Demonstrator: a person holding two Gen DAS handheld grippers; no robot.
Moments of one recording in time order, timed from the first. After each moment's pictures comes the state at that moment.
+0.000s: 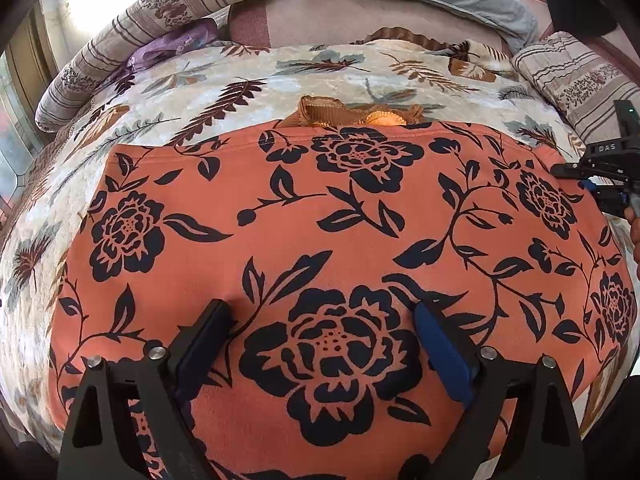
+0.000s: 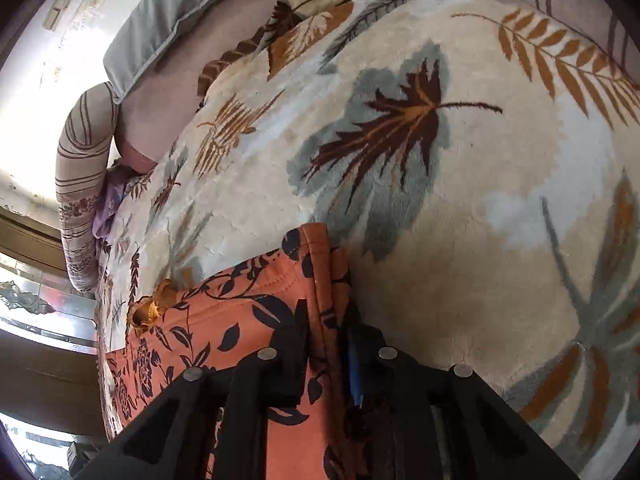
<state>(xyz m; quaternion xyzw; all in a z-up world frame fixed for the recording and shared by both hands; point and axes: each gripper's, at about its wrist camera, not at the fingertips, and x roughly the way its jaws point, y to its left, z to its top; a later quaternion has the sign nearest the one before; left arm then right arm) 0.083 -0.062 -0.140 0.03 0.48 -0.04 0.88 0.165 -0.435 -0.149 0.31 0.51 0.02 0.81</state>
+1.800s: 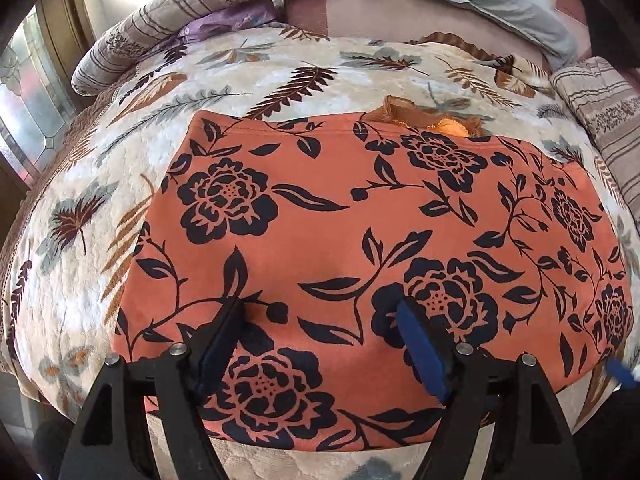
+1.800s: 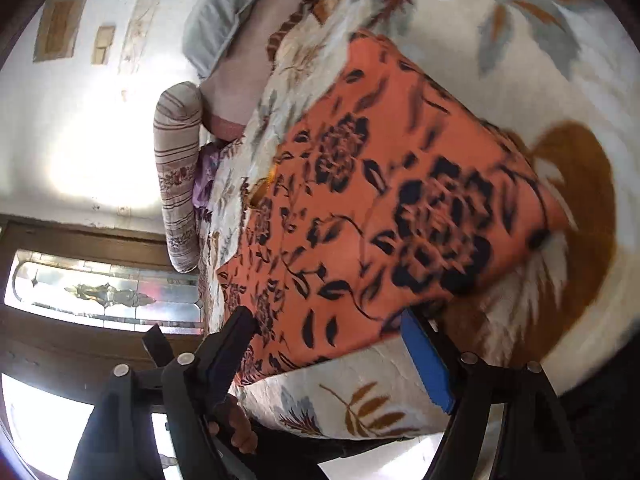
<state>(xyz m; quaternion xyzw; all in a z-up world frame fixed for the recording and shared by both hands) 0.066 -0.006 -0.123 0.00 0.51 0.02 0.86 -0.034 -0.354 -0.135 0.48 0.47 0.11 0.73</state>
